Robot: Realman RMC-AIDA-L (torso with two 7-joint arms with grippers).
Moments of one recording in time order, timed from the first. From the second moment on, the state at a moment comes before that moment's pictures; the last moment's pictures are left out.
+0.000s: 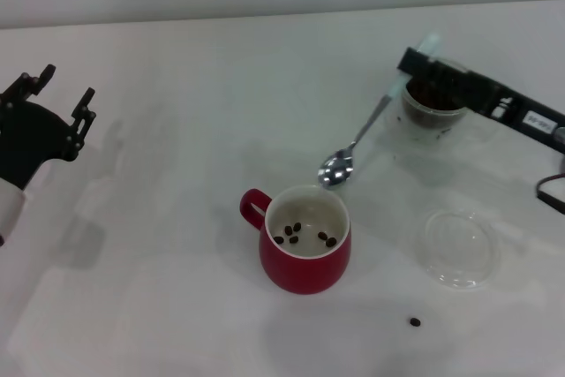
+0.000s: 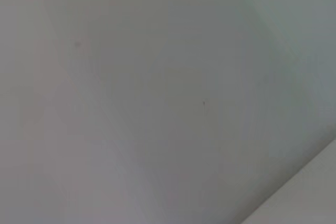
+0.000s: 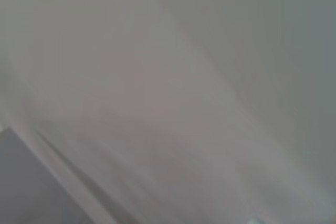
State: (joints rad) left arm -0.53 -2.08 2.80 0.07 -1.10 1.10 0.23; right arm 0.39 2.00 -0.83 -0.28 1.80 1.68 -1.60
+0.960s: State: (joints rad) left arm -0.55 -2.08 2.80 0.06 -1.14 1.11 0.23; right arm 0.20 1.89 -0.80 -0.37 1.68 1.64 -1.74
